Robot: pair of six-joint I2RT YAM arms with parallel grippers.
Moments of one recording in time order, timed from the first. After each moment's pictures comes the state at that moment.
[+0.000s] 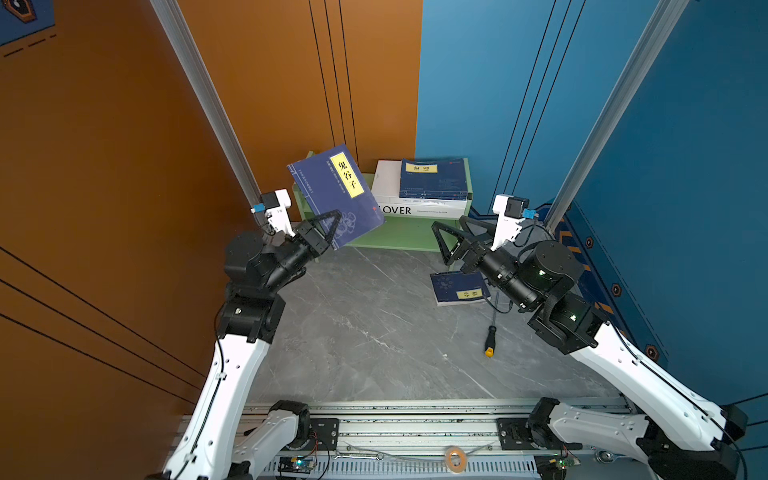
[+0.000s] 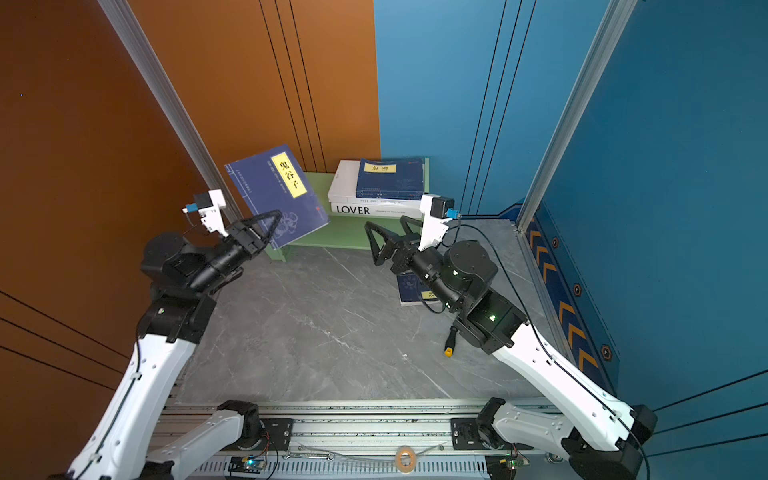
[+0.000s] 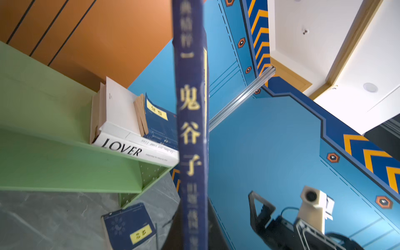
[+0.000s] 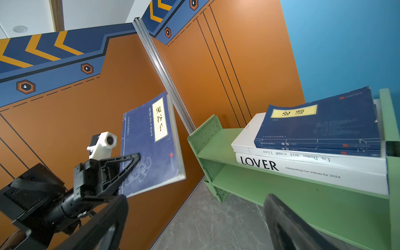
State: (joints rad) left arm -0.18 1.06 1.24 0.00 0.45 -0.93; right arm 0.78 1.10 1.27 0.00 0.11 0.47
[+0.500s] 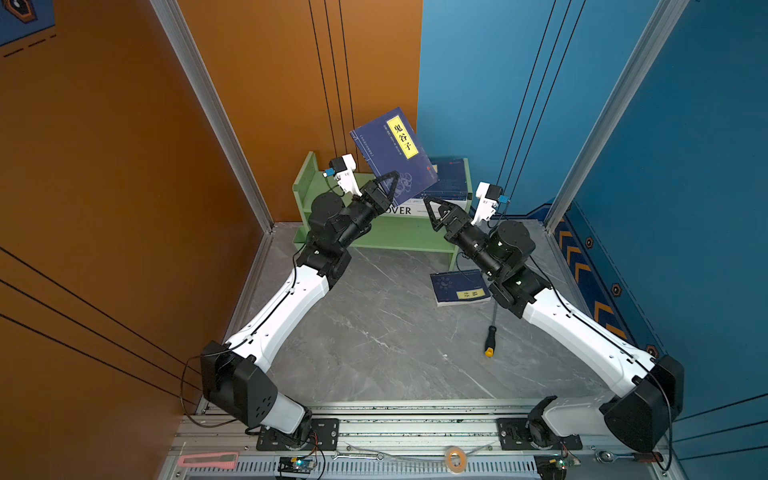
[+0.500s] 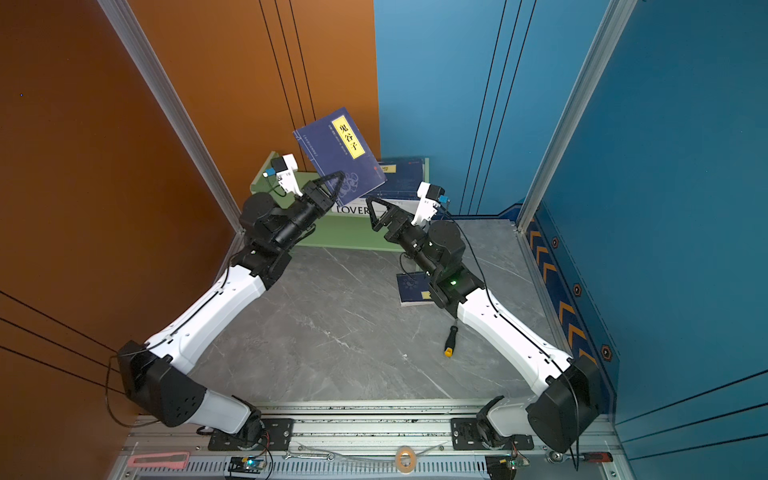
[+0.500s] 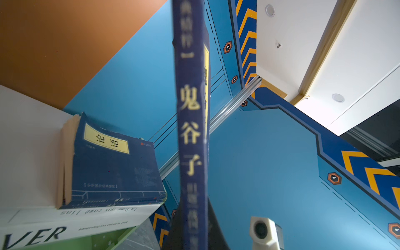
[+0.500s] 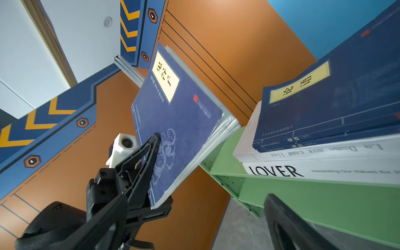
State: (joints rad) left arm -0.44 1.53 1.49 0.37 0.22 -0.97; right arm 0.59 1.39 1.26 0.36 -0.08 0.90
